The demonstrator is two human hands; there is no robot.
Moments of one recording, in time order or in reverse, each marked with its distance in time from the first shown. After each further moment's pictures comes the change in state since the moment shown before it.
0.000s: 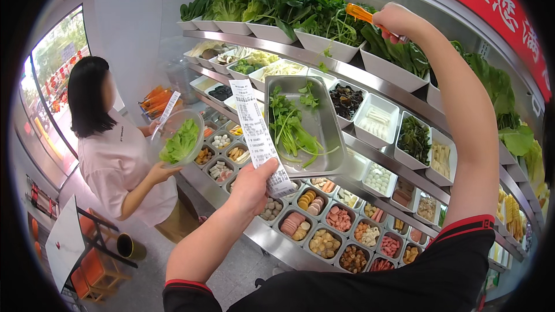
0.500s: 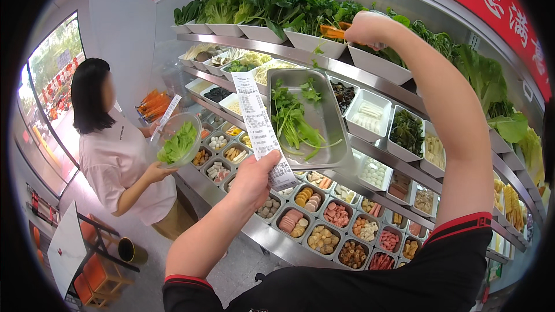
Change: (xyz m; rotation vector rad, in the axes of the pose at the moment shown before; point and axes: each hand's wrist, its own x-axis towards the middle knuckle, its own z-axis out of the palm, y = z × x) left_hand -0.004 0.000 0.015 -0.033 -0.065 0.014; right_hand -0.037 -0.033 0.028 -0.379 -0.081 -0.033
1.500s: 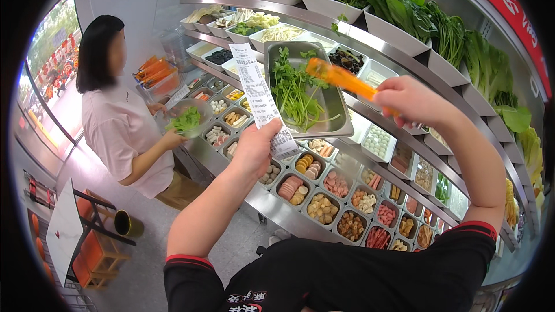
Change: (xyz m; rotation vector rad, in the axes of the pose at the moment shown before) left_hand -0.008 -0.019 -0.031 -0.017 0.042 0.021; right_hand -0.182 0.015 0.083 0.565 -0.416 0.034
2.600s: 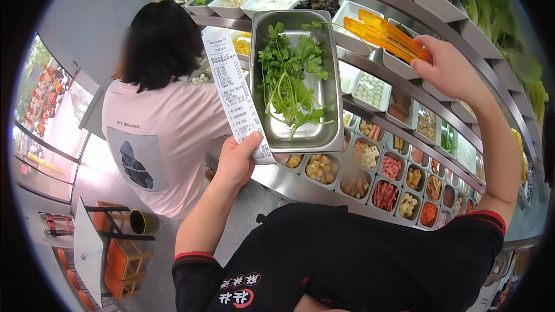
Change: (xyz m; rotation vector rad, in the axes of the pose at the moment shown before) left_hand -0.042 -0.067 -0.033 0.040 -0.140 -0.073; right_hand -0.029 0.114 -0.020 -0.426 0.393 -0.170
